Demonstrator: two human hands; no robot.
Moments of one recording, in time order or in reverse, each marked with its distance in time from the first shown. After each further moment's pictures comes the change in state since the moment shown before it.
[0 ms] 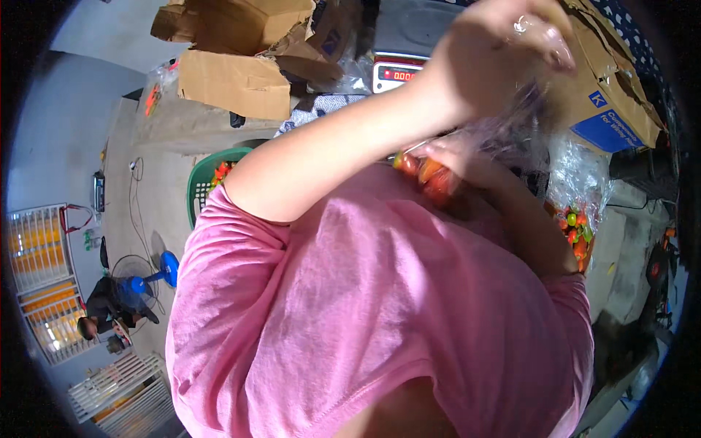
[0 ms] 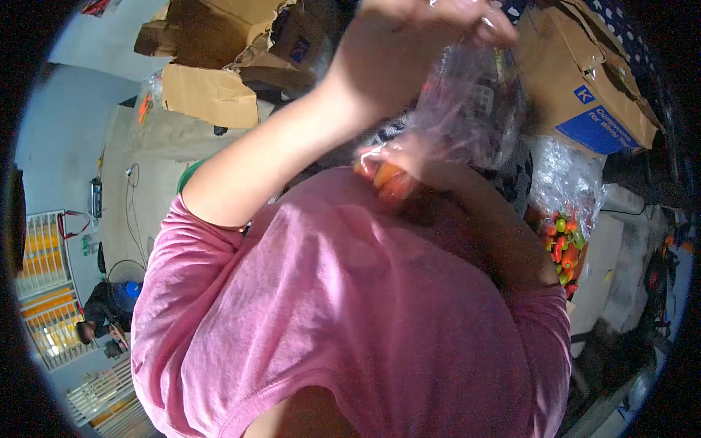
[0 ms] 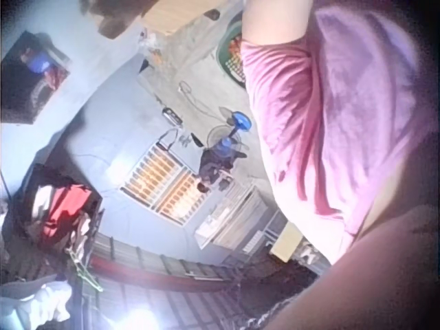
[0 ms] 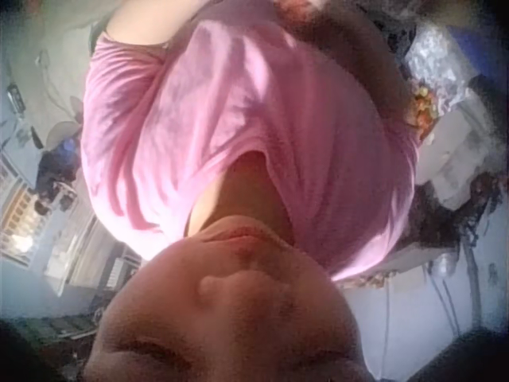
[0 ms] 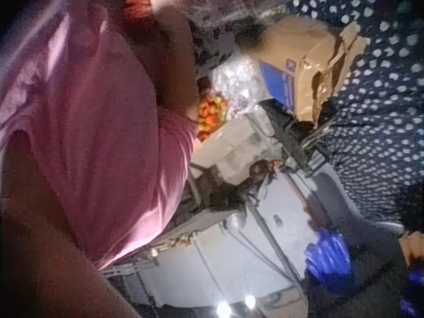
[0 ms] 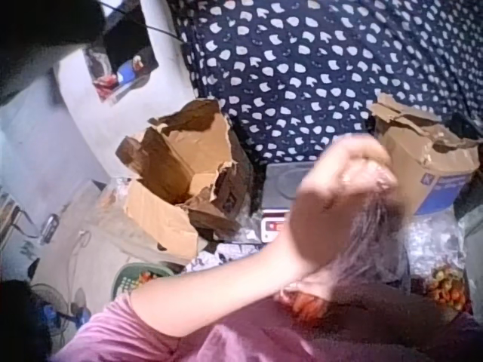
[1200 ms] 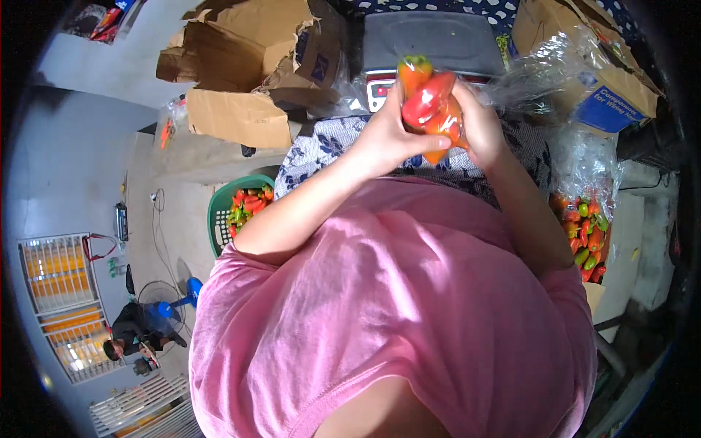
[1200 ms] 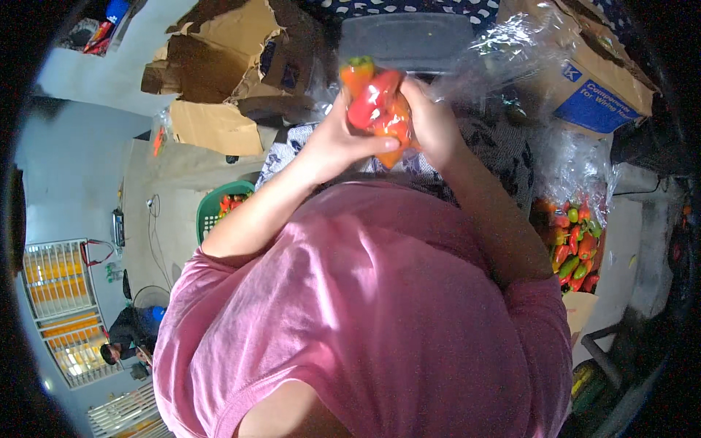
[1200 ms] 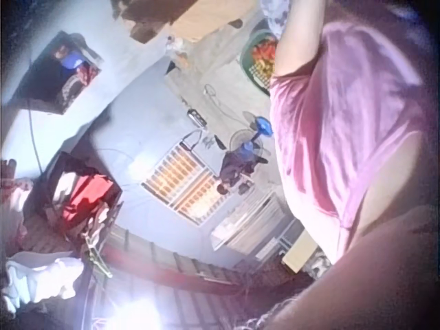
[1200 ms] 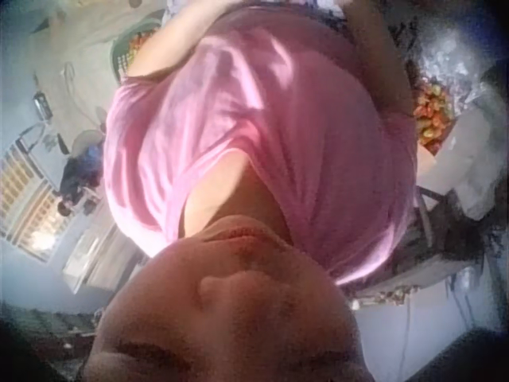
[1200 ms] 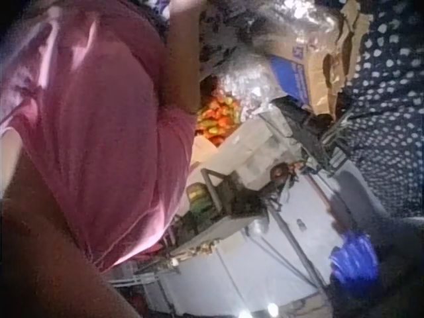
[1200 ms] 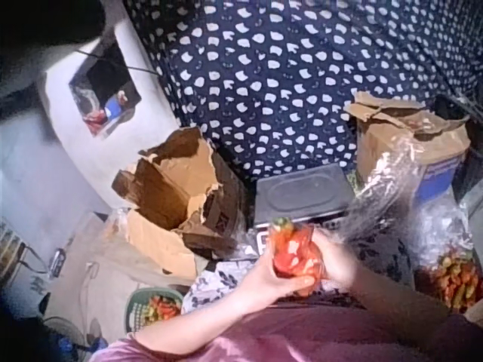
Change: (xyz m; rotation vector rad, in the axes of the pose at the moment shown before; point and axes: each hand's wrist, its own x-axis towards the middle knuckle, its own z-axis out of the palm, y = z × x) left_hand -0.095 -0.010 -0.052 0.210 -0.120 -0.696; right_hand 0.009 -0.052 -0.022 0.776 0.634 -0.350
